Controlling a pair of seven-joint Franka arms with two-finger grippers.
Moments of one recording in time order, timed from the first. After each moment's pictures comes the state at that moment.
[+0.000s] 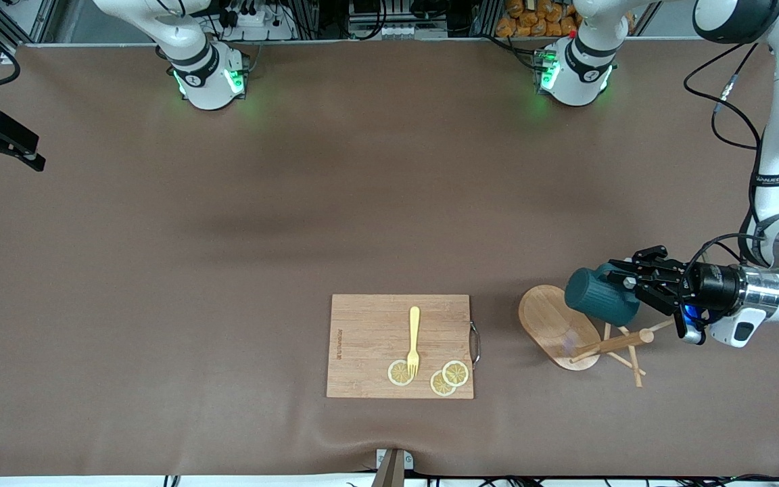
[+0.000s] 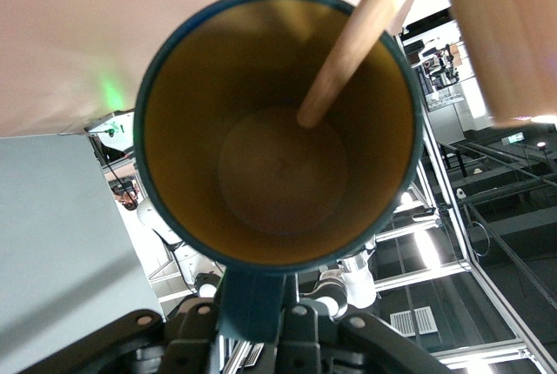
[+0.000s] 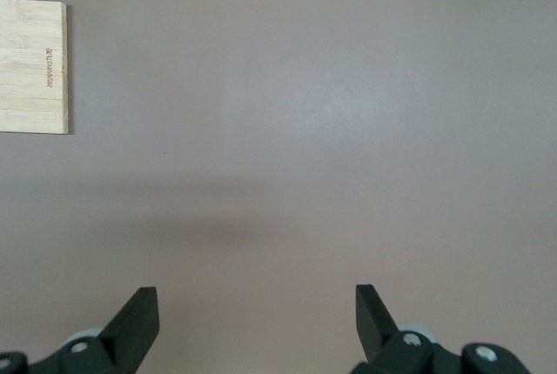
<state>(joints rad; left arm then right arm) 0.37 0.76 -0.23 -1.32 -1.18 1.32 -0.66 0.08 -0.01 -0.09 -1.46 -0.01 1.48 -0.05</state>
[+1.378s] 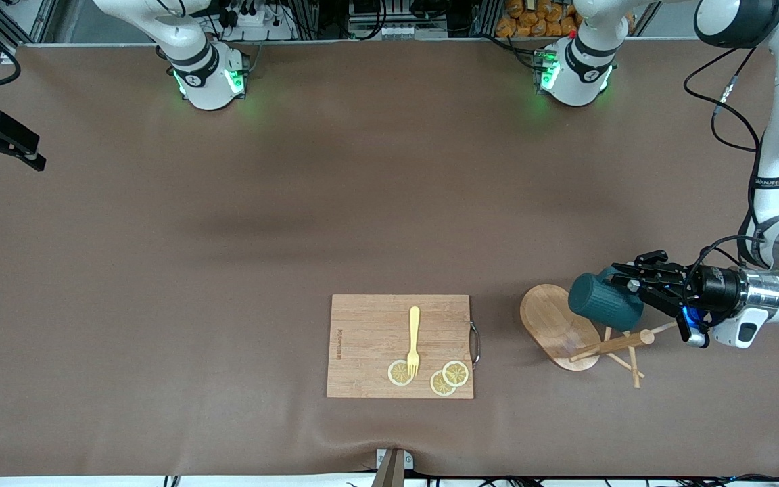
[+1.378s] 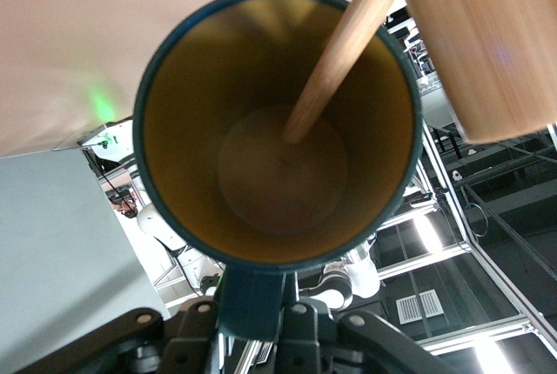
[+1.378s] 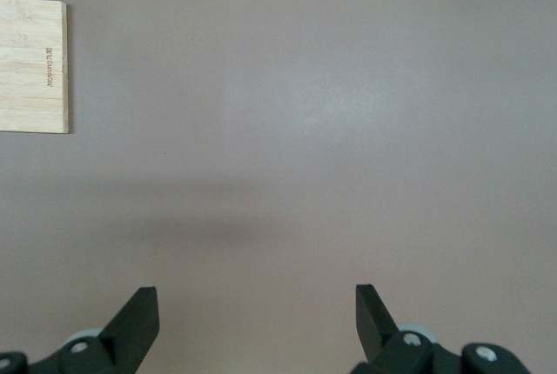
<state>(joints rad) 0.38 0.78 -0.23 -1.32 -1.19 1.32 -0.58 0.08 -0.01 -0.09 -1.46 -0.01 1.48 -0.05</state>
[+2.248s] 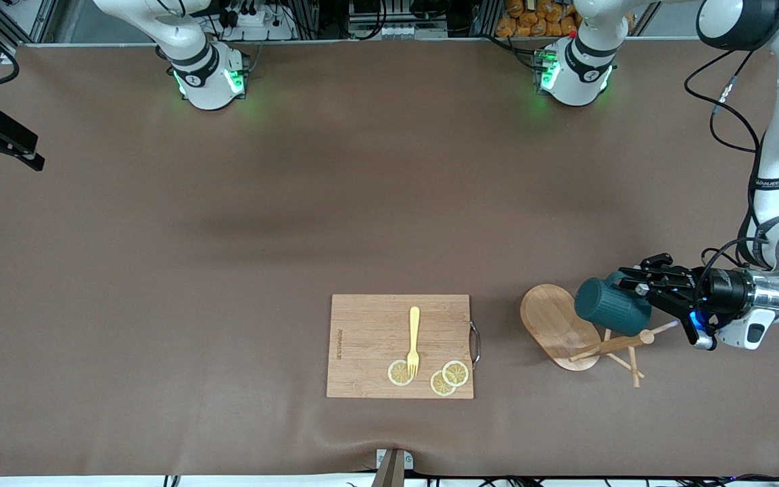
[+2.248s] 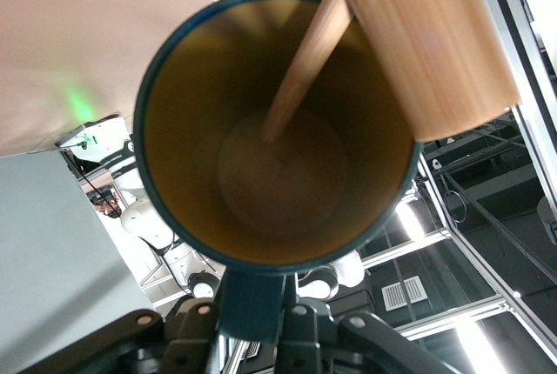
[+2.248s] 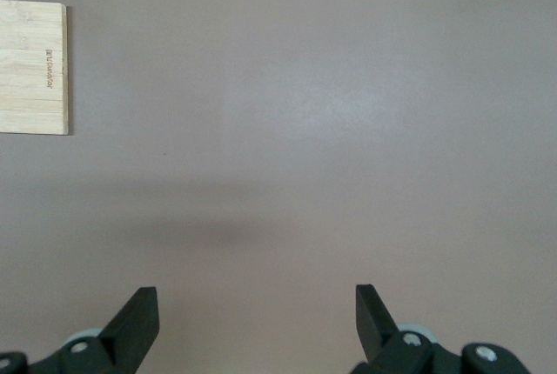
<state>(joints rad) 0.39 0.79 -0.23 -1.32 -1.24 1.32 -0.55 0.08 -0.01 -0.09 -1.45 -0.01 1.48 -0.05</state>
